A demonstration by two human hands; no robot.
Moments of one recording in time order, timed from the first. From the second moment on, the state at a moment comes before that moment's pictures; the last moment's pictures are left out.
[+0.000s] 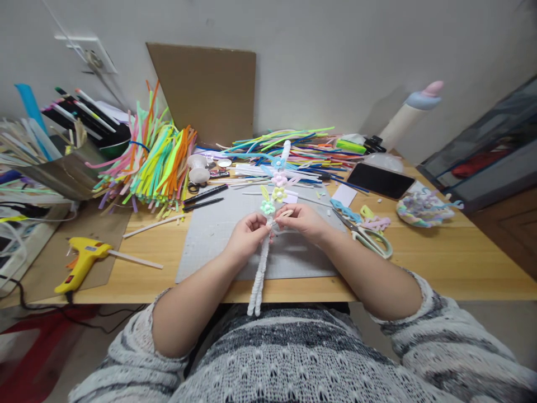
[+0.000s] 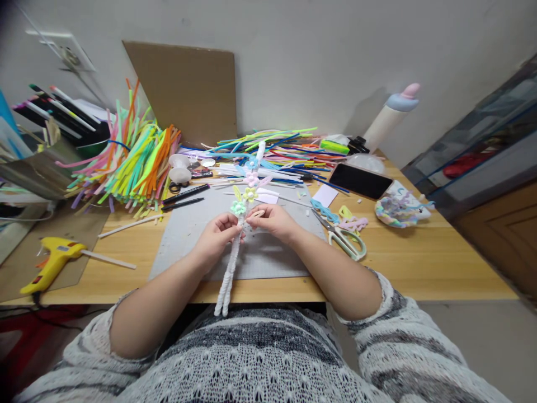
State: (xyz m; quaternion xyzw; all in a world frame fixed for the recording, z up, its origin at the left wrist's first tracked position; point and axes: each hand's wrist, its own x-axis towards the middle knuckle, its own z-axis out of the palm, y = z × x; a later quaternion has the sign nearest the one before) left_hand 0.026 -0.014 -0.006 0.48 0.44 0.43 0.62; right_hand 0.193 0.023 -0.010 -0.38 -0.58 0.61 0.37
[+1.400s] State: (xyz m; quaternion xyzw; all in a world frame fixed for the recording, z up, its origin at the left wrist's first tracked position) left_hand 0.026 -0.012 -0.007 0.46 0.44 0.44 0.63; right_hand 0.175 0.010 -0.020 -0.37 -0.56 0.55 0.49
